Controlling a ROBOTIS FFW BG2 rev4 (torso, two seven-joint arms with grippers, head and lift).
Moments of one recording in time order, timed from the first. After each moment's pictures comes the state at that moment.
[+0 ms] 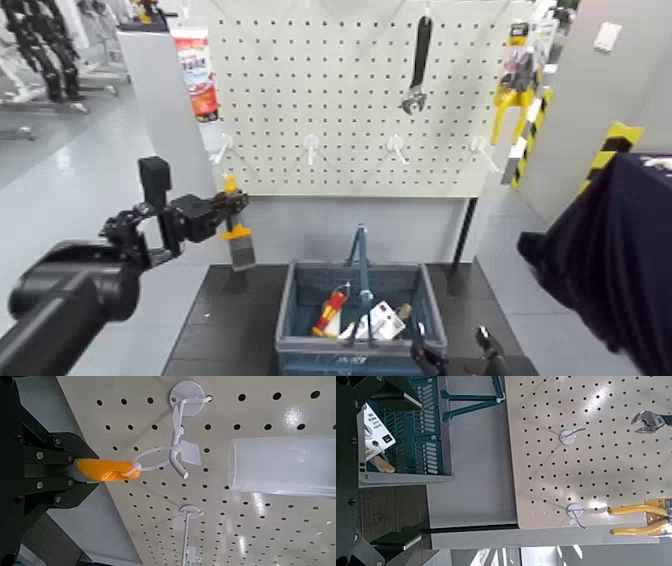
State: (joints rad) left arm -0.68 0.34 -0.29 -0.81 0.42 -0.06 -0.74; right arm 0.24 -0.05 0.18 -1.56 -0.11 -0.27 -0.15
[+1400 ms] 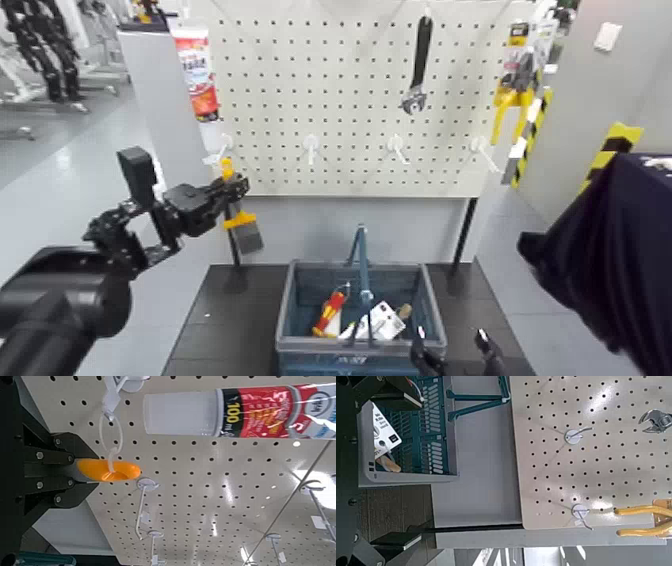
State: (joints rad) left arm -0.45 0.33 -0.13 -1.26 0.40 0.07 -0.70; right arm 0.25 -0.05 0.18 -1.55 -0.10 -0.26 -0.15
